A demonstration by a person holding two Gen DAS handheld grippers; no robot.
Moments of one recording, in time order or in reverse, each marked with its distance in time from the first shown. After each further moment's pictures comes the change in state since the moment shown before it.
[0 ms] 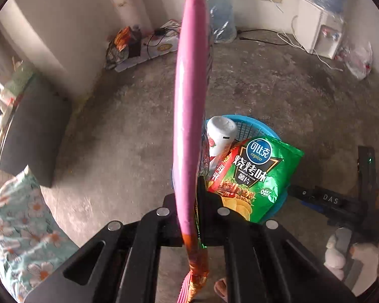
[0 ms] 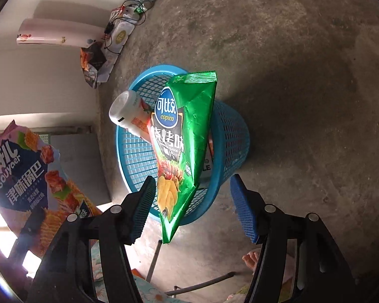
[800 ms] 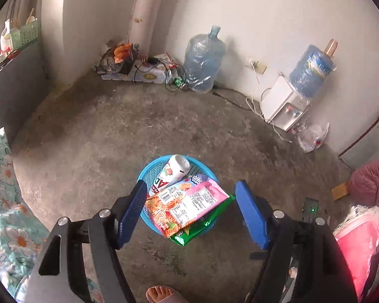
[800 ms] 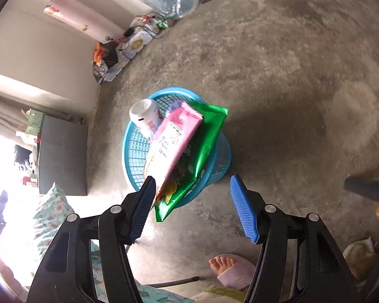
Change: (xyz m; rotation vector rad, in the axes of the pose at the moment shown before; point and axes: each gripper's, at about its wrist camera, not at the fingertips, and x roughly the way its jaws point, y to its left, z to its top) left arm -0.125 0.098 -0.042 -0.446 -0.251 -0.383; right arm -0.083 0.055 -0.041 -0.287 -0.175 -0.140
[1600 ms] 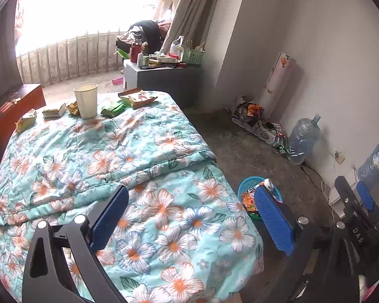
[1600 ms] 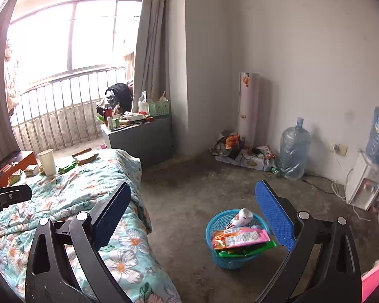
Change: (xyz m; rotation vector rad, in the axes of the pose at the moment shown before) left arm -0.321 -0.005 -0.231 -0.460 -0.330 0.591; right arm -0.264 0.171 -0.174 -0.952 -0.594 0.247
